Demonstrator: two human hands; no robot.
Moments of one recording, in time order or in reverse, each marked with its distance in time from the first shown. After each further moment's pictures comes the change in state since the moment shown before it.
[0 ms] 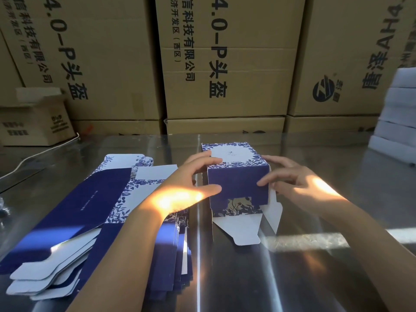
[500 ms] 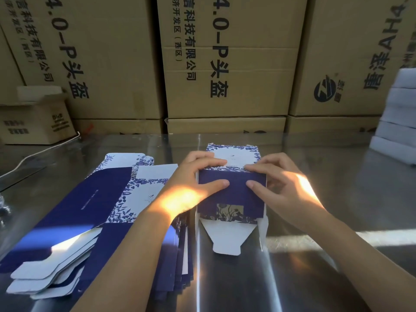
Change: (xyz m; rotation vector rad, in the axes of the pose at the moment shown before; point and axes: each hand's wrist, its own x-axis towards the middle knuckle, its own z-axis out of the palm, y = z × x) left_hand 0.003 0.001 0.011 0.047 0.158 0.026; right_hand -0.001 -0.008 0.038 -0.238 0.297 -0.197
